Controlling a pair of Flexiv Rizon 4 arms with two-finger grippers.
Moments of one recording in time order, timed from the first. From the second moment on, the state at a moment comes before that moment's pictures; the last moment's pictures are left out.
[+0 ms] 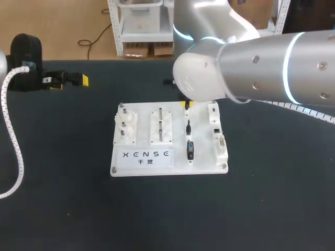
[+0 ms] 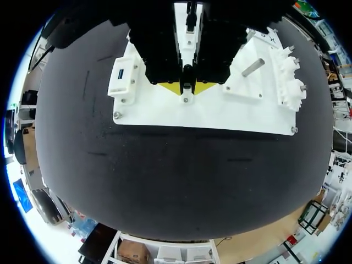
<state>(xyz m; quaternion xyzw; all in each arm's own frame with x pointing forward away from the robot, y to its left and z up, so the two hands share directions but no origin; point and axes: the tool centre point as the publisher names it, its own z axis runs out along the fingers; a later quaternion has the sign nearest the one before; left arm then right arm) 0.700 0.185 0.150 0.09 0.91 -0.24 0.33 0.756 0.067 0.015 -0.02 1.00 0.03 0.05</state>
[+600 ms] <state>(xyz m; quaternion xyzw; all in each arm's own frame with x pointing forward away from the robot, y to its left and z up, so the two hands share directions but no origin) 0.700 0.185 0.150 0.09 0.91 -0.24 0.33 0.757 0.059 0.037 -0.02 1.00 0.03 0.06</state>
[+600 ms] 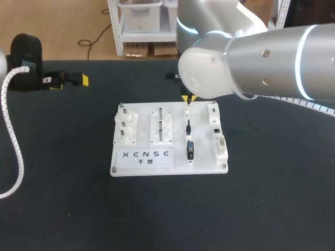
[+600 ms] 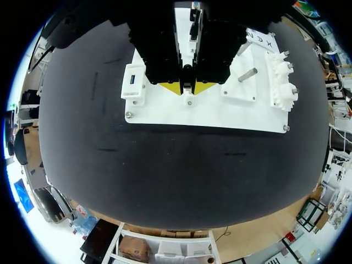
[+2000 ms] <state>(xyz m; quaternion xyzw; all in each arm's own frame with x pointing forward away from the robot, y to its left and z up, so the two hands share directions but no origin) 0.700 0.185 0.150 0.09 0.91 -0.24 0.33 0.738 -0.014 0.032 0.01 1.00 0.00 0.06</state>
